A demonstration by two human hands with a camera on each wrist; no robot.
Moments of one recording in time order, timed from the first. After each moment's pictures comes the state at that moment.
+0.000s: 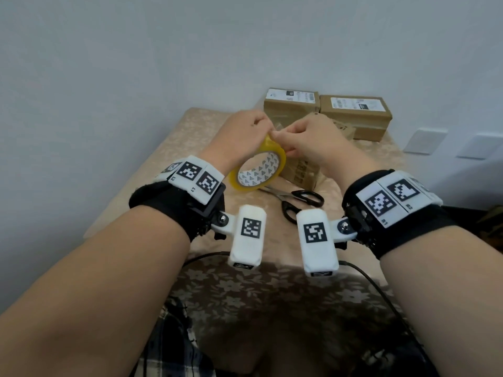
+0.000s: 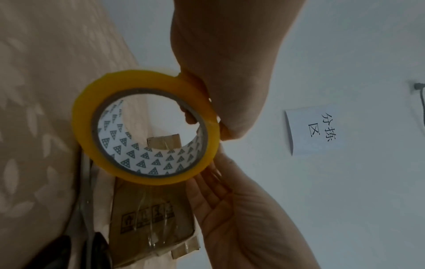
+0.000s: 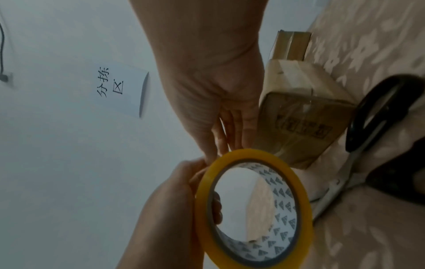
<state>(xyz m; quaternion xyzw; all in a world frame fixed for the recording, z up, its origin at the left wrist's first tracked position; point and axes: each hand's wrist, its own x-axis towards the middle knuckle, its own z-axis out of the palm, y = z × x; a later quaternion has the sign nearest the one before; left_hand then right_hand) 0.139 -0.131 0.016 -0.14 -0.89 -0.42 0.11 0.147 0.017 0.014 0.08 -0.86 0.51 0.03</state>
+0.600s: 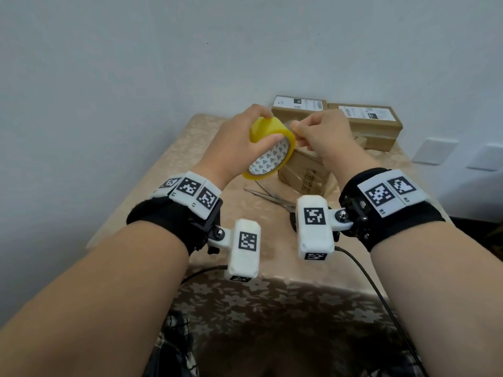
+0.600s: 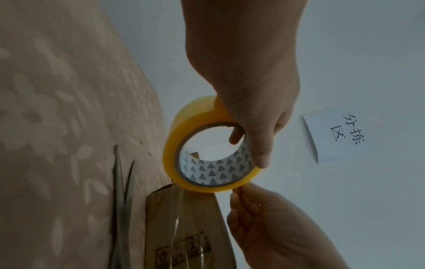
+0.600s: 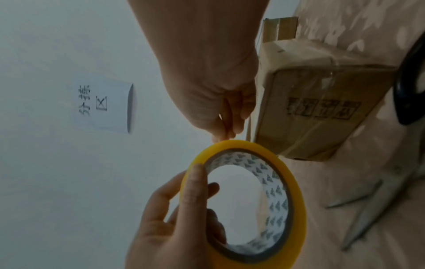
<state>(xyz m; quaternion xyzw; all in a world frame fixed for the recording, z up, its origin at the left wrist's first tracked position) 0.138 -0.156 0.008 -0.18 -0.88 -0.39 0.21 0.107 0.011 0.016 -0.01 -0.85 0.51 0.13</state>
